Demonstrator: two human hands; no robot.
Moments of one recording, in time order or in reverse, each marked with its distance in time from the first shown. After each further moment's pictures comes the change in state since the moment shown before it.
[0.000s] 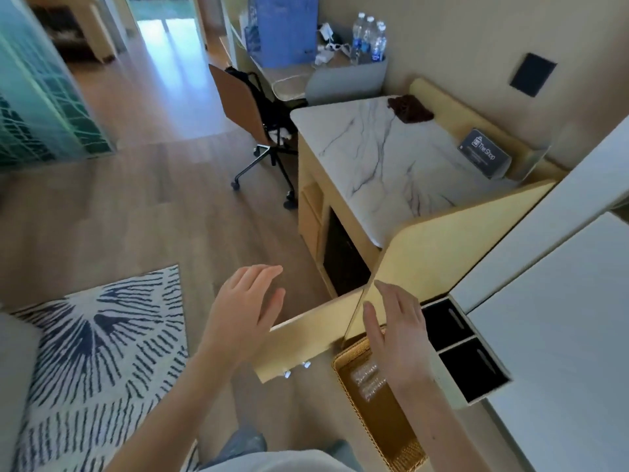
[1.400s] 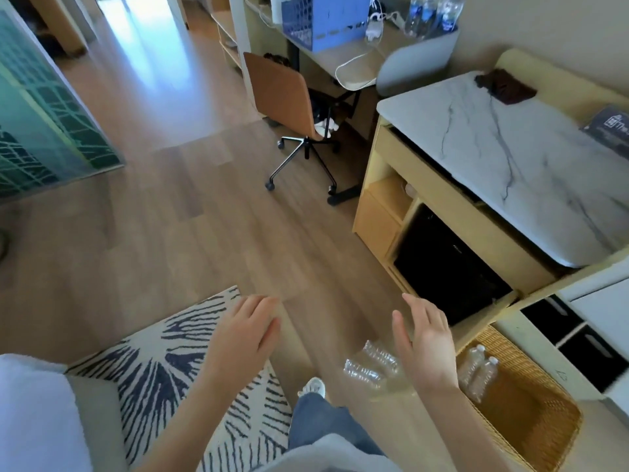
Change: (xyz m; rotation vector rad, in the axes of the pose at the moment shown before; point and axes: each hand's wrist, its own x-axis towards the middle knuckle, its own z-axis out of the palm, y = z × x) left_hand 0.074 -0.452 -0.152 0.005 -0.190 0.132; right_hand 0.084 -0.315 0.286 -0.041 0.060 0.224
